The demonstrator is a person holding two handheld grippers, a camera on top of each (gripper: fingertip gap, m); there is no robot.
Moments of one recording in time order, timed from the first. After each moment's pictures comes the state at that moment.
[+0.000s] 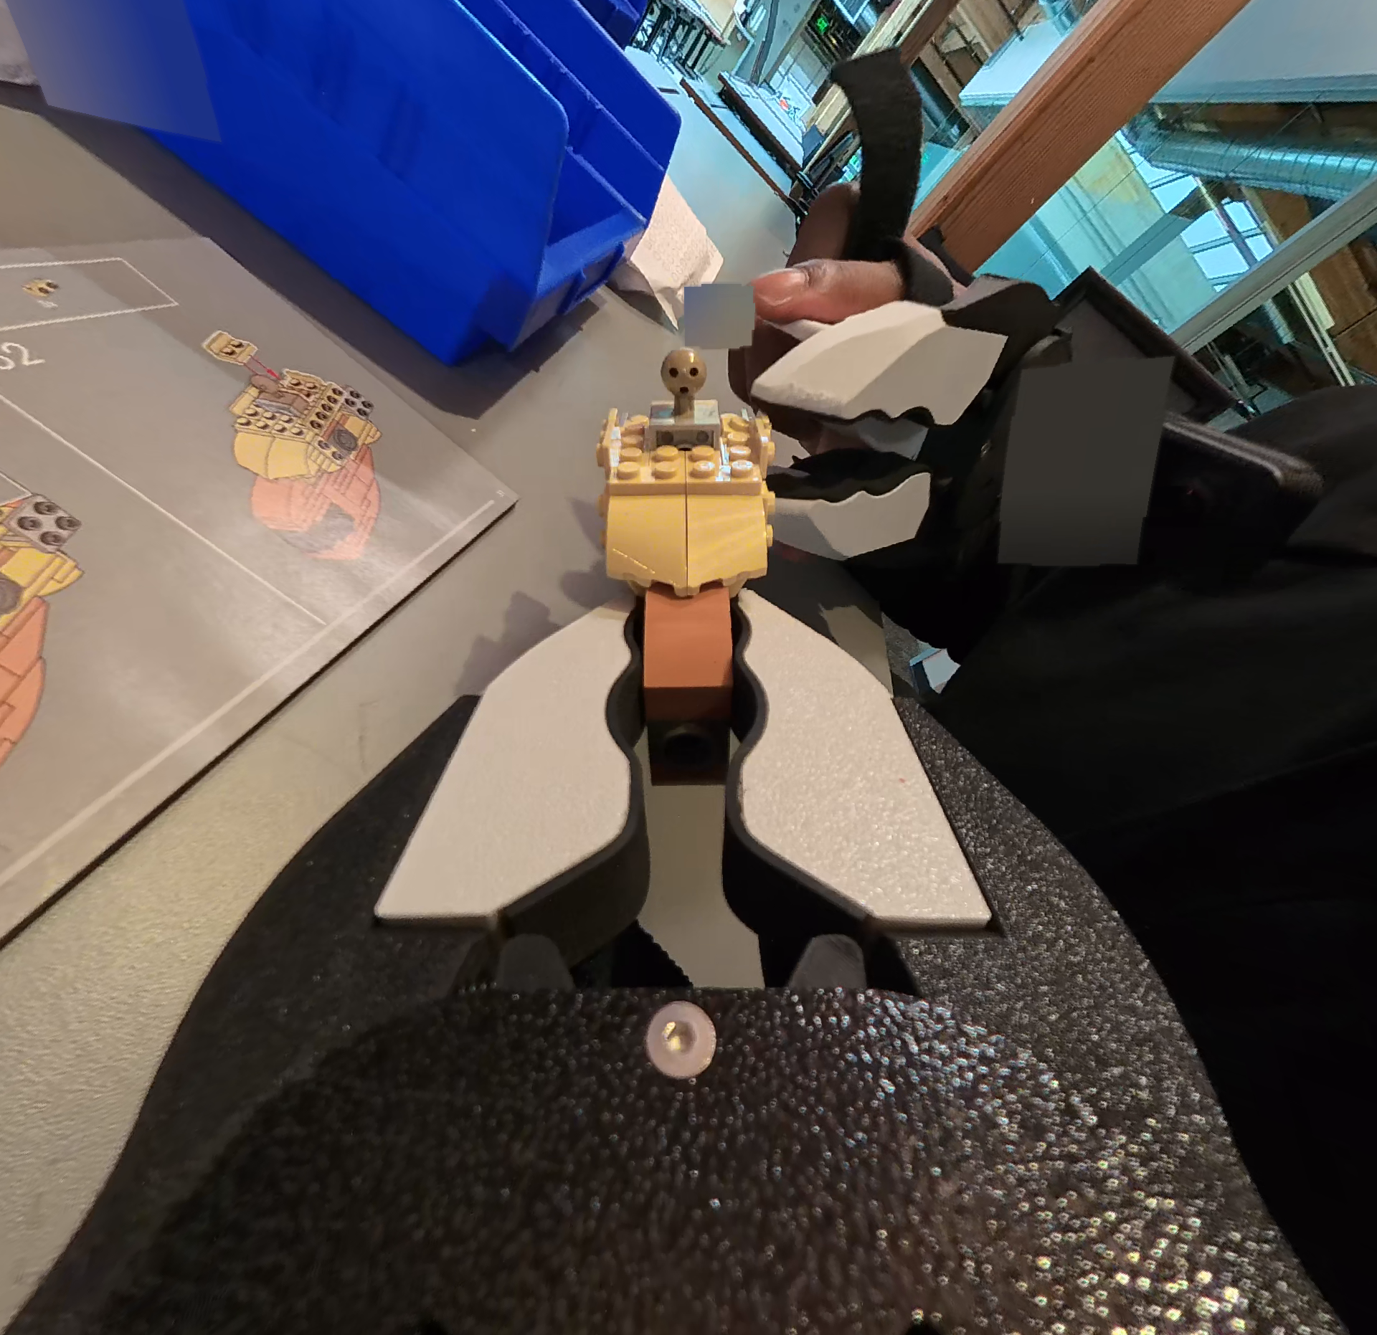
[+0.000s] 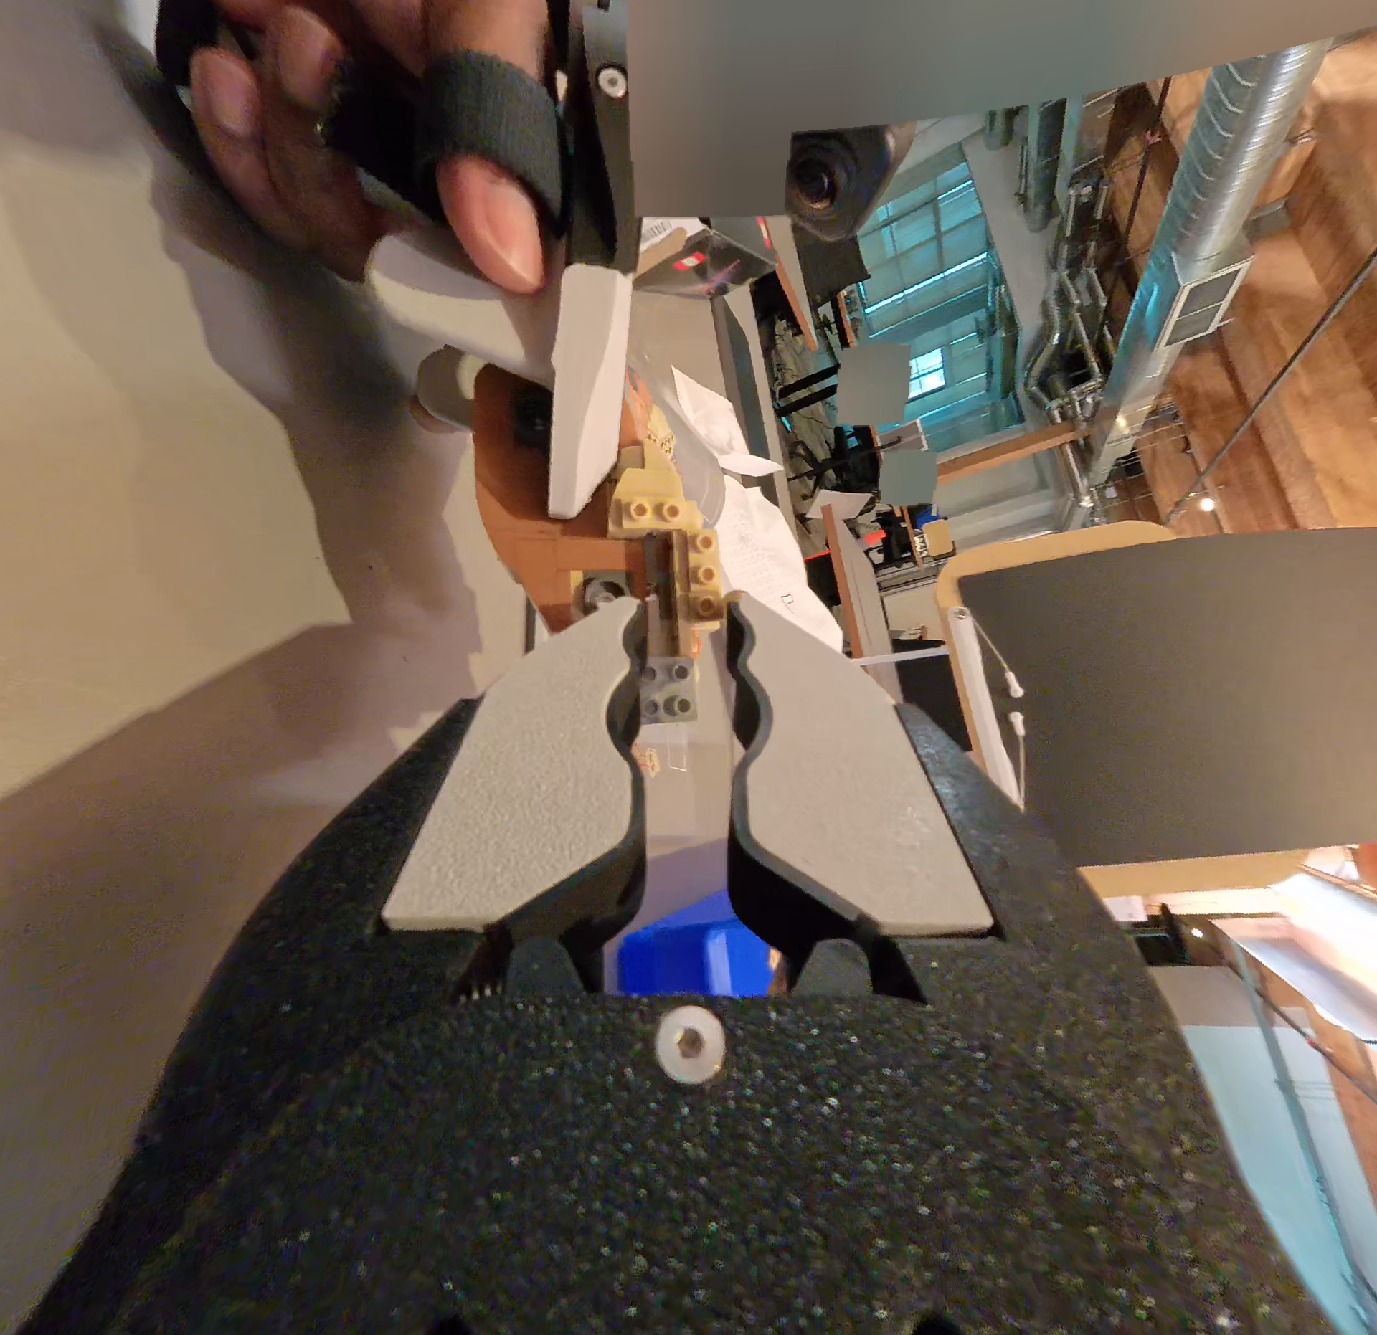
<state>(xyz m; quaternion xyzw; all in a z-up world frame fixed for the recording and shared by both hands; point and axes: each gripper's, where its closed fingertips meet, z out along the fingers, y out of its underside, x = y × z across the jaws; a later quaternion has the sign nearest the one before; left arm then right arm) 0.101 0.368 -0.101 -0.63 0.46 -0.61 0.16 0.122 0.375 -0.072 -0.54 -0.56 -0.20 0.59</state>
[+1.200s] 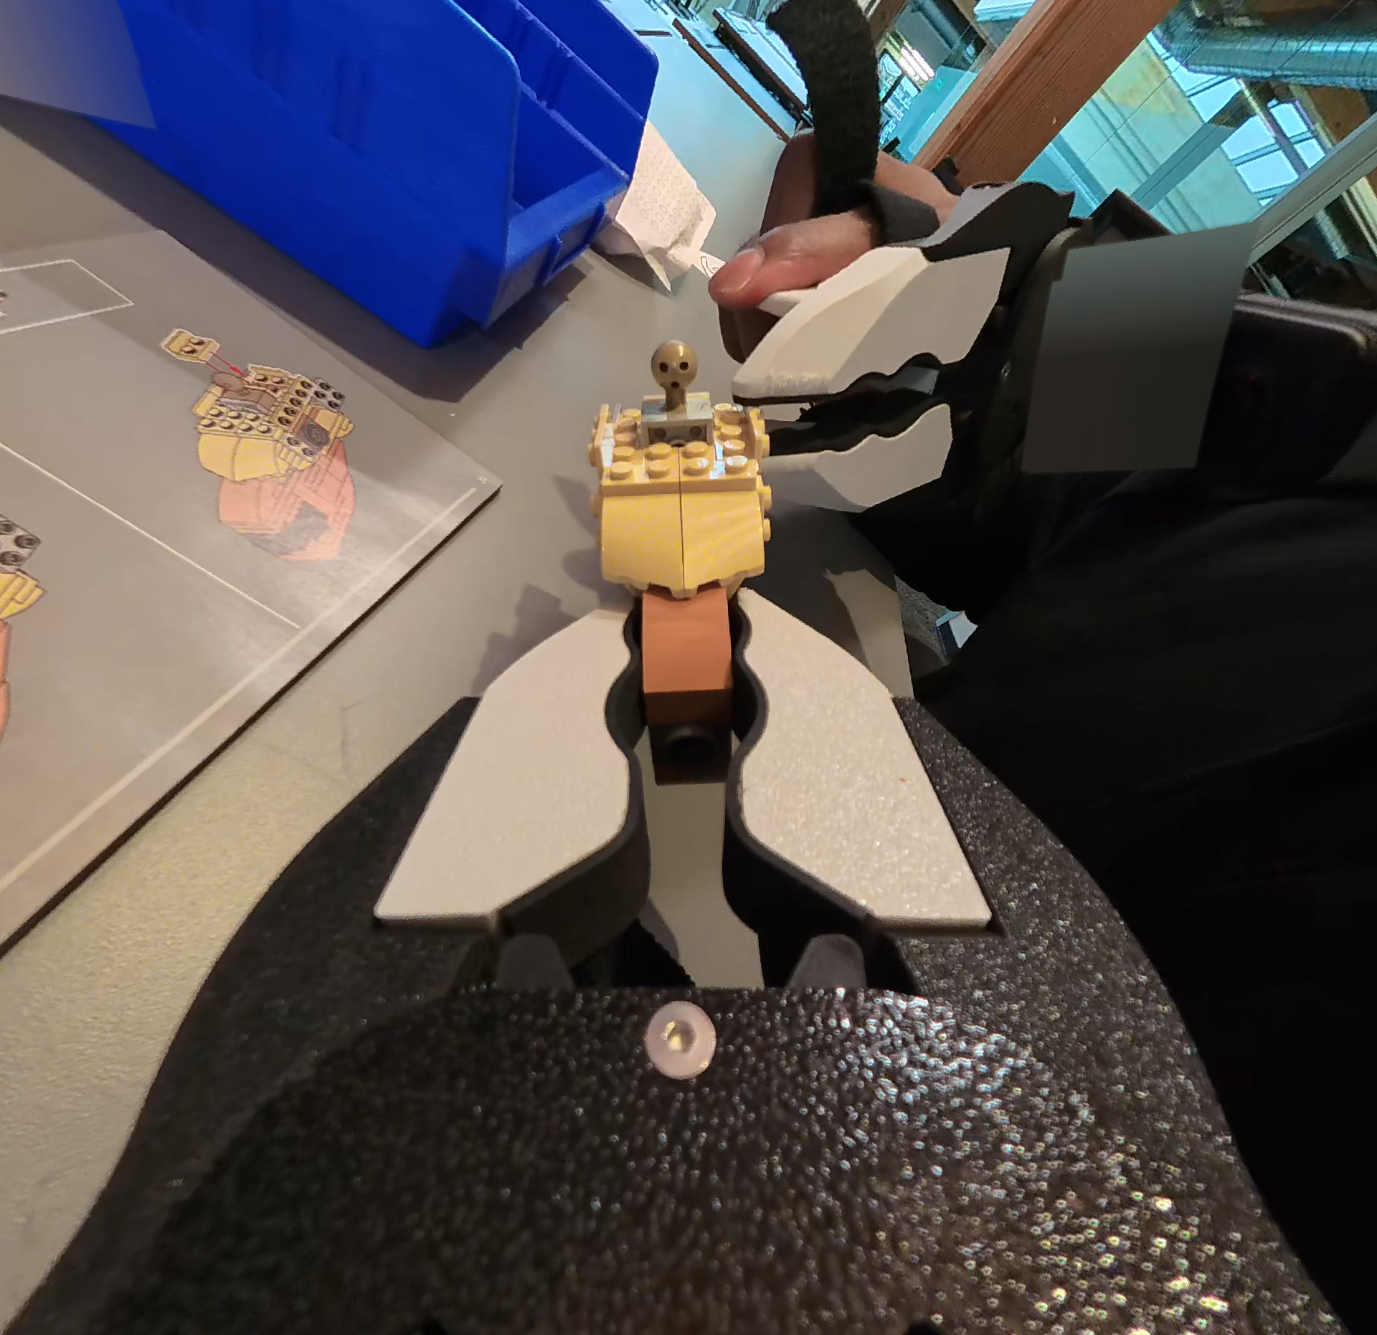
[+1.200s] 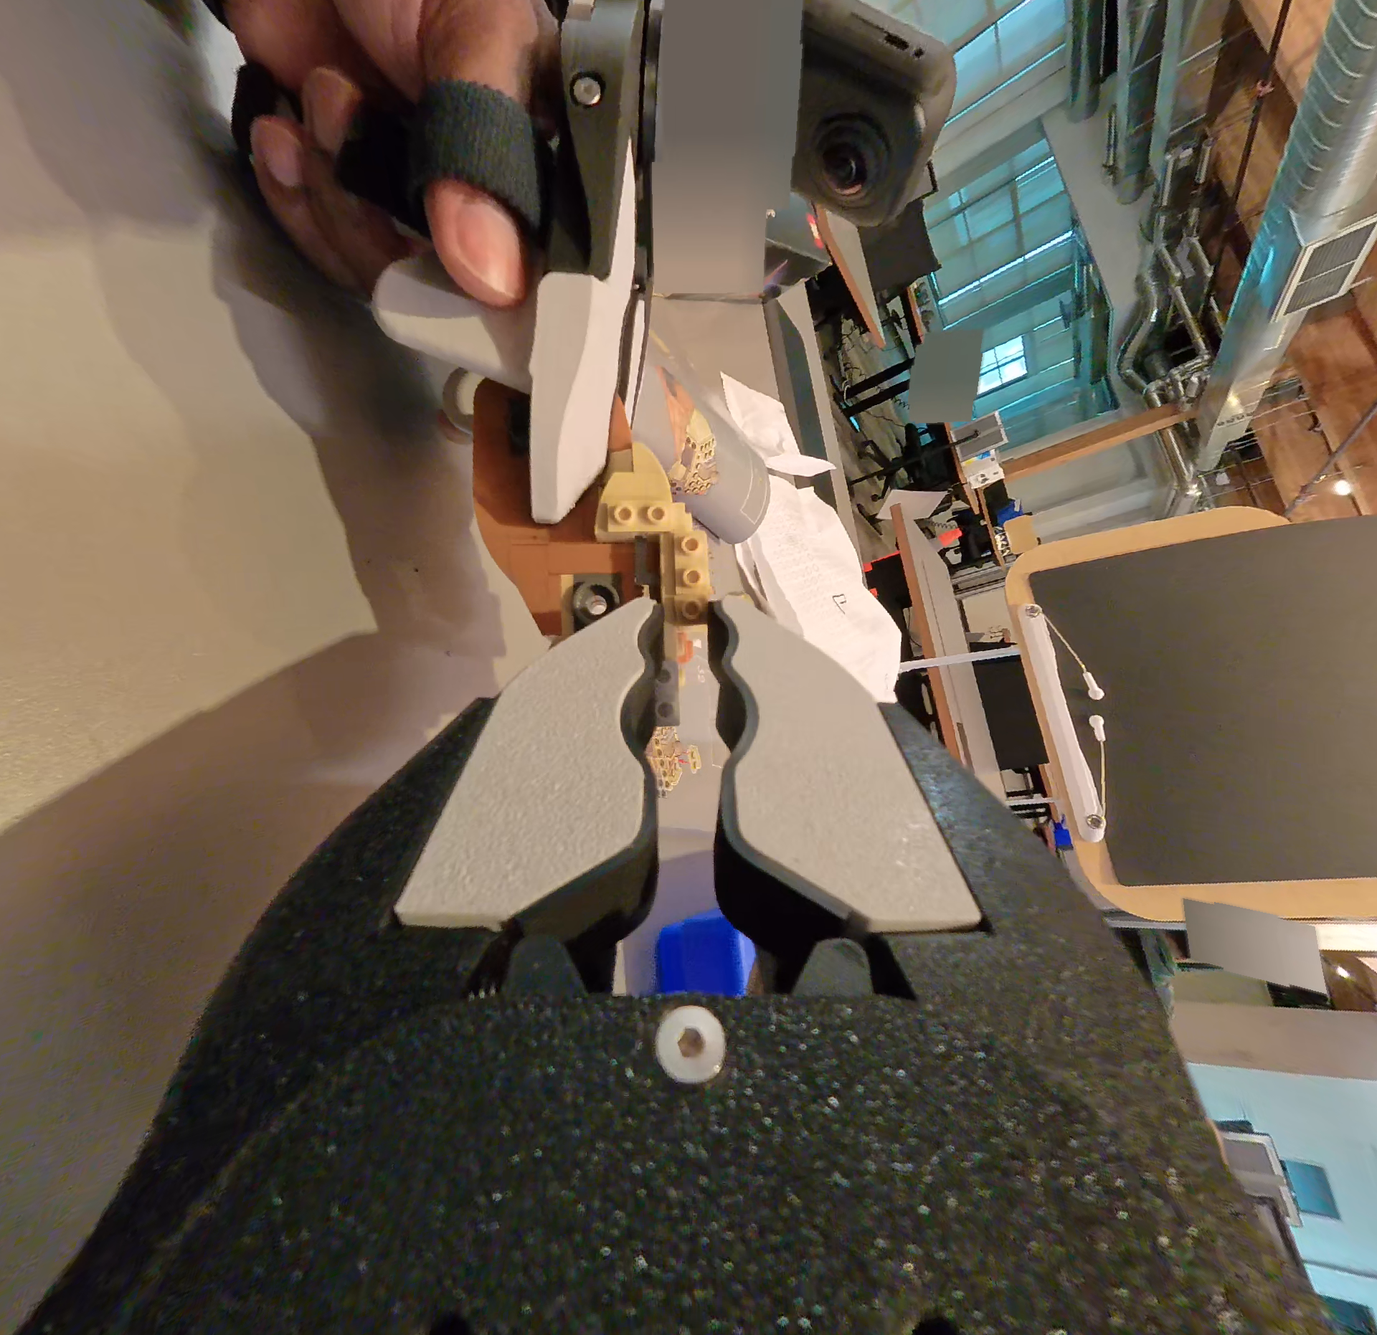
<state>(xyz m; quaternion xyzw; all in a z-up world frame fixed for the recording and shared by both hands) 0.102 0.359 -0.105 -0.62 0.49 -0.59 0.17 0.124 0.370 -0.072 -0.57 -0.57 -0.15 0.57</state>
